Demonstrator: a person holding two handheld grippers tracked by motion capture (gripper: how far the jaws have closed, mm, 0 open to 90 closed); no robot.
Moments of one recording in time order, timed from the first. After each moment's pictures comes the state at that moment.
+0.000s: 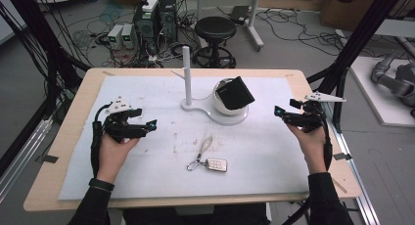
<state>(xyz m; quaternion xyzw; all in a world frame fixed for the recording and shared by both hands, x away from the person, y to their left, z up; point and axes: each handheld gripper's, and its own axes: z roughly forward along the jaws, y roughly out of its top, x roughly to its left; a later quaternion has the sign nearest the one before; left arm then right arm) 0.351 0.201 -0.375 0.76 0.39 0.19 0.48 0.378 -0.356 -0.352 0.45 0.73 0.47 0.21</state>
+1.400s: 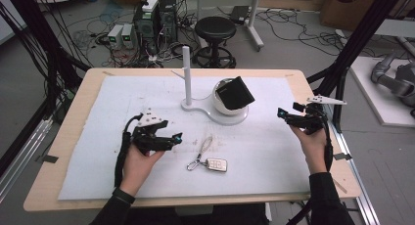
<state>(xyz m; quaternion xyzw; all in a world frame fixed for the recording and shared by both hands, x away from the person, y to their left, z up) 0.326 0.120 -0.390 0.79 0.36 0.16 0.47 0.385 -0.370 -0.370 0.48 0.72 0.46 0.21</state>
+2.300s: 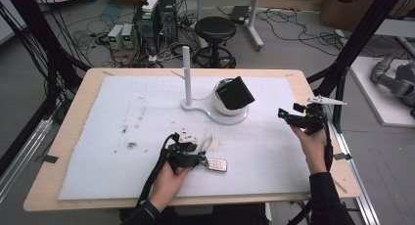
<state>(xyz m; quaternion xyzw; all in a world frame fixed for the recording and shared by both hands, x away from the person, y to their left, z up) 0.312 0.044 -0.441 0.82 0.39 0.11 0.40 0.387 -0.373 -0.374 0.49 0.72 0.46 0.21</state>
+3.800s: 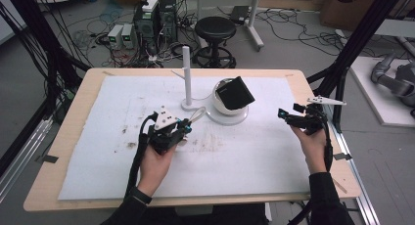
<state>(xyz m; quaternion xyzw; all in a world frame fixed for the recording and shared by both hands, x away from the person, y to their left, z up) 0.318 0.084 -0.362 0.75 0.36 0.23 0.50 0.388 -0.373 -0.375 0.49 0.72 0.45 0.21</state>
